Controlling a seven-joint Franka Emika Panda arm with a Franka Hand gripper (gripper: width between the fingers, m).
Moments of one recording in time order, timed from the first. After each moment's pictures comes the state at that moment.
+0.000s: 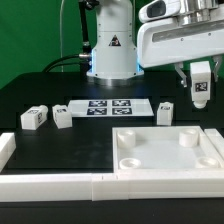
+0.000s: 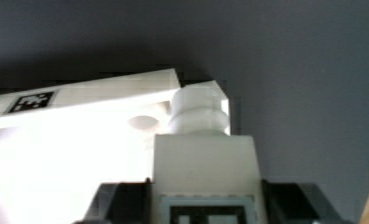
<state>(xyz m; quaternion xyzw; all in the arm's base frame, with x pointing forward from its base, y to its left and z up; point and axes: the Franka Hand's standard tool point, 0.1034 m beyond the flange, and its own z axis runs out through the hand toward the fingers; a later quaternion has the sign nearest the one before) 0.492 0.134 0.103 -0.99 0.01 -0.10 0.08</state>
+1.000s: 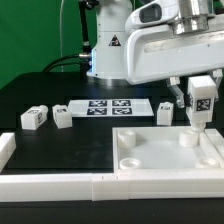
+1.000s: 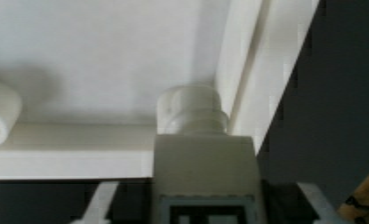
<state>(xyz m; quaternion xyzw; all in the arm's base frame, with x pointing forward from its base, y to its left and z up) 0.579 0.107 0.096 -0.98 -0.07 -0.18 0.06</state>
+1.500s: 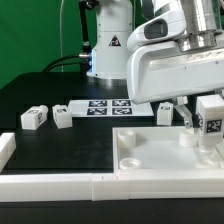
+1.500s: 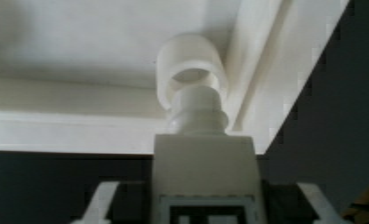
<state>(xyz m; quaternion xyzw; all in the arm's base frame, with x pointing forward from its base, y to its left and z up) 0.632 0.104 0.088 -0.96 -0.09 -0.24 0.05</state>
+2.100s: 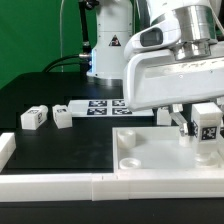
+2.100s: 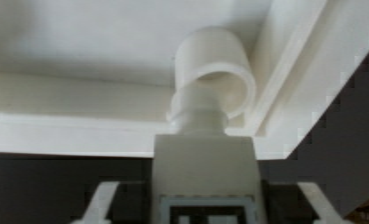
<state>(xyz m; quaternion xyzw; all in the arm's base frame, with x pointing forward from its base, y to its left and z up) 0.620 0.106 0.074 -0.97 -0.09 -0.24 0.05</state>
